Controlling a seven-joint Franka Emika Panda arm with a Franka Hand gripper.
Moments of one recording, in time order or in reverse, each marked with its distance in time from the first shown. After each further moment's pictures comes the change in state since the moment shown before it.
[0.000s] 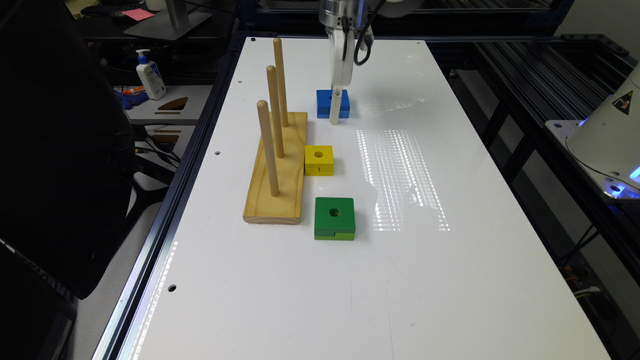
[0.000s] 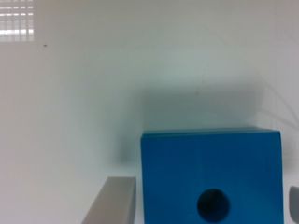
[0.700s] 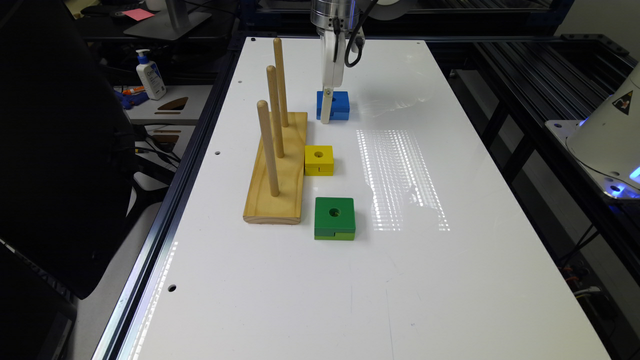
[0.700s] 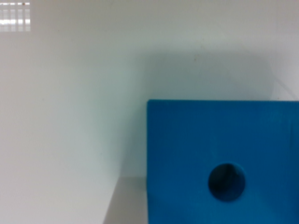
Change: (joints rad) arm 0.001 0.025 0.013 0.040 0.000 0.001 0.002
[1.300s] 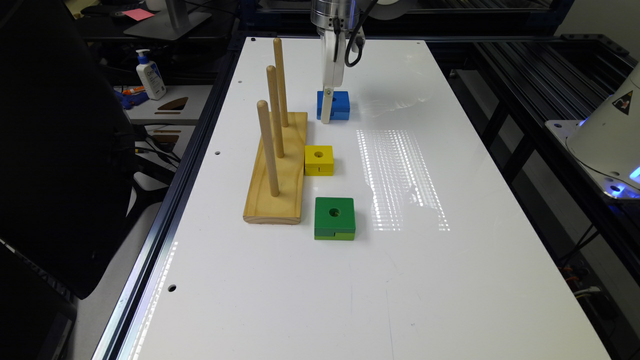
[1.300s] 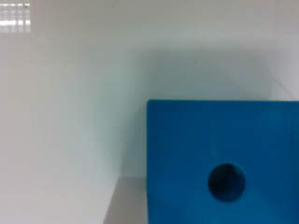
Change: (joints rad) arm -0.001 -0.019 0.000 0.000 0.000 -0.020 0.000
